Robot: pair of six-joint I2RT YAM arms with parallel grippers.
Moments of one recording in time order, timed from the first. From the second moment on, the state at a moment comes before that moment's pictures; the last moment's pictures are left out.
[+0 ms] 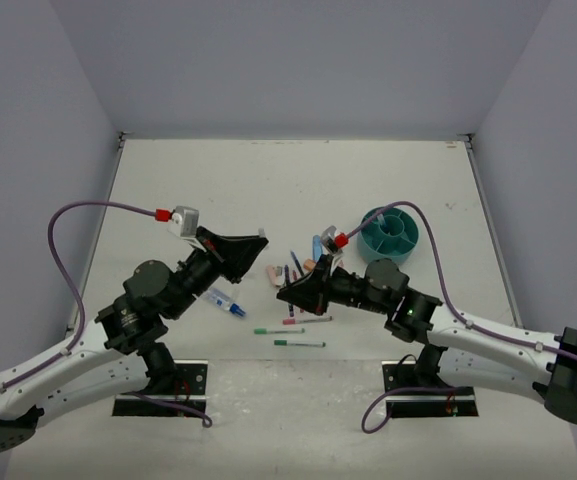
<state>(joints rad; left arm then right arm) -1.00 0.65 0.70 0.03 -0.30 -0.61 1.03 0.92 0.52 0.34 -0.25 0.57</state>
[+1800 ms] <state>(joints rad) -1.00 0.69 0.64 0.26 -0.10 -0.51 1.05 0.99 0.64 0.35 -0.27 0.57</state>
